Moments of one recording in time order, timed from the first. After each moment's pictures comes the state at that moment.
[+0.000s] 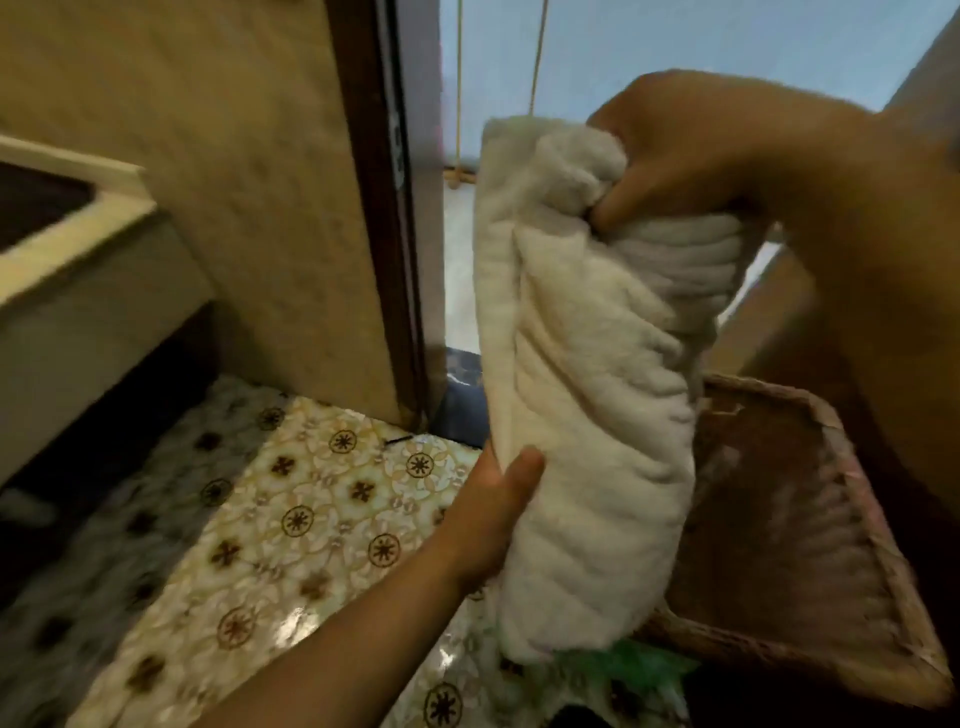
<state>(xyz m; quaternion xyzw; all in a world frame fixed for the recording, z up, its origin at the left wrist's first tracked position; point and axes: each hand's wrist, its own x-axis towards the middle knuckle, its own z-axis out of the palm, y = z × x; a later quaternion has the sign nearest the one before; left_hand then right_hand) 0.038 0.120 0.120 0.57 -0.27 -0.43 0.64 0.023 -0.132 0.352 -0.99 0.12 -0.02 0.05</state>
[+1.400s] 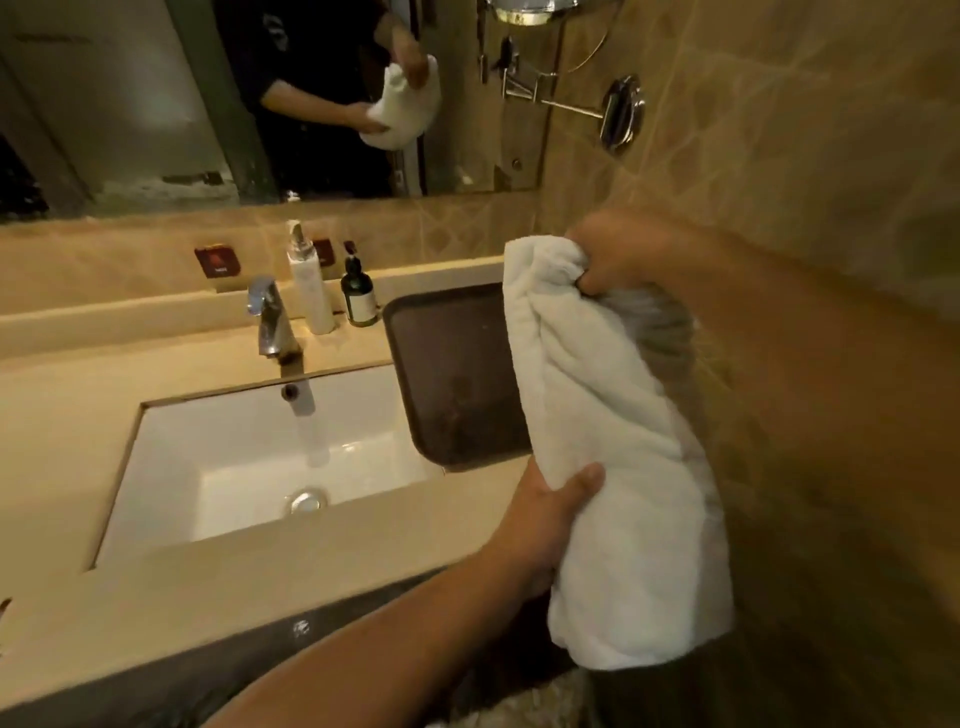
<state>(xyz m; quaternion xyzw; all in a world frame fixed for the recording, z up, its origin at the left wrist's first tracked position) 0.939 0.292 0.100 0.53 0.00 -0.07 0.84 1.138 0.222 0.303 -0.96 -0.29 0.00 -0.06</state>
